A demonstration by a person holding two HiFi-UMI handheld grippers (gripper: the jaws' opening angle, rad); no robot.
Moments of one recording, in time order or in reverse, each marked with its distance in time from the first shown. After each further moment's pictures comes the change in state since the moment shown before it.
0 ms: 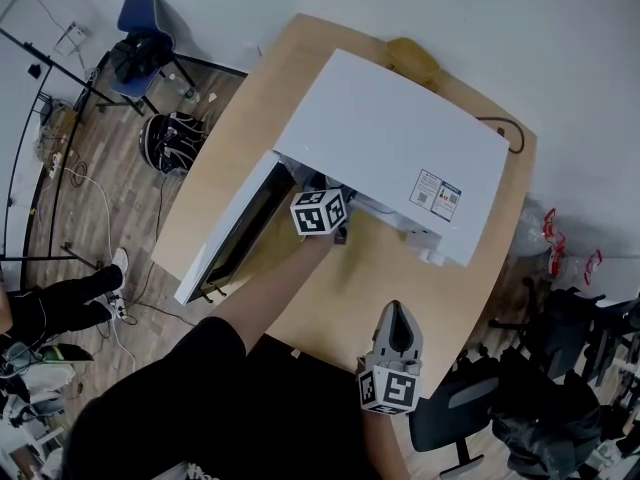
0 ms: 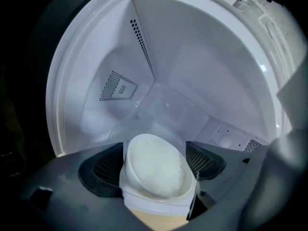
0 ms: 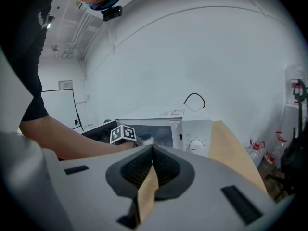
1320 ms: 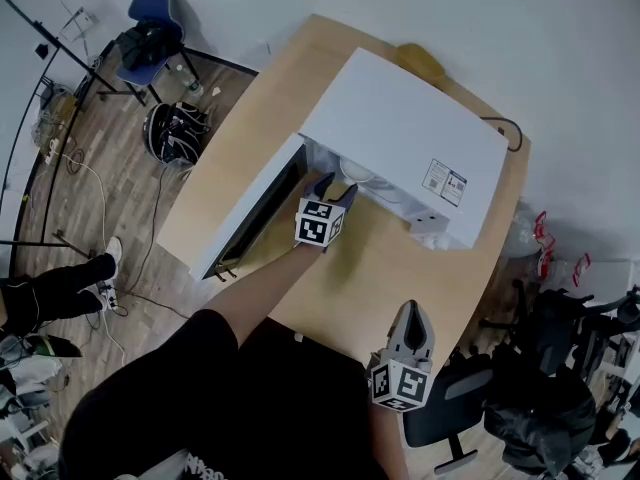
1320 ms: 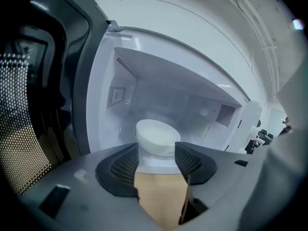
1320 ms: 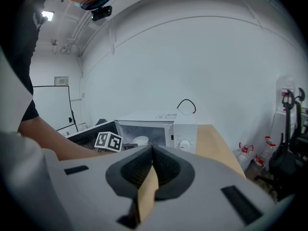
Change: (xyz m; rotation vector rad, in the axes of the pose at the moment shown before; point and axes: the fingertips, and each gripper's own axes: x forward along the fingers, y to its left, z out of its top) left arm -0.063 0.001 -0.028 0.334 0.113 -0.059; right arm -0.044 -0.003 0.002 -0.025 -0.021 -0.089
